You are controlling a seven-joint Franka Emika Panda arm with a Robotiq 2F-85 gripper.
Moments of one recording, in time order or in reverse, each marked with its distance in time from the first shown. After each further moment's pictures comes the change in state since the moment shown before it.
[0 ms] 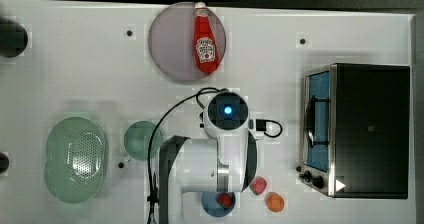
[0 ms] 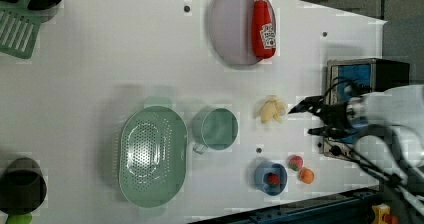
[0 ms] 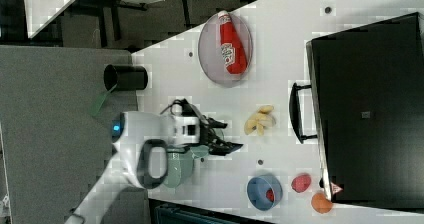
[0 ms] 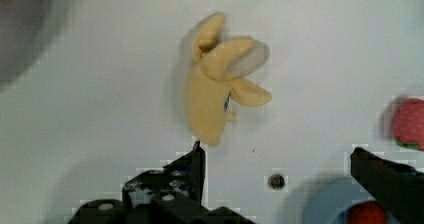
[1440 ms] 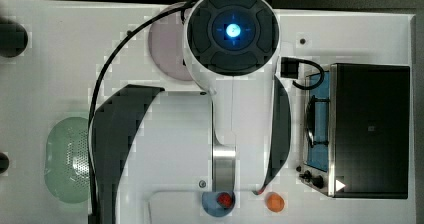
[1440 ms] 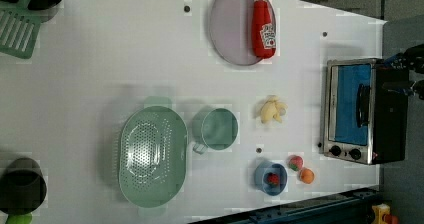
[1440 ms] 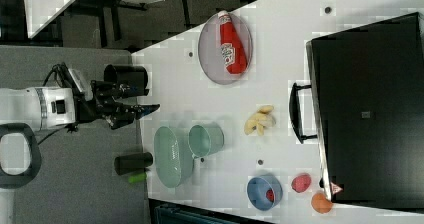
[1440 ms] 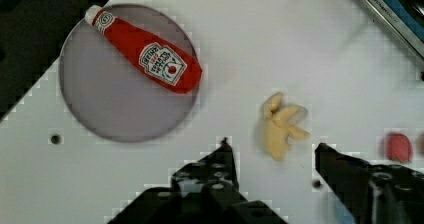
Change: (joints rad) arm 0.014 -0.103 0.018 0.634 0.001 -0.558 0.092
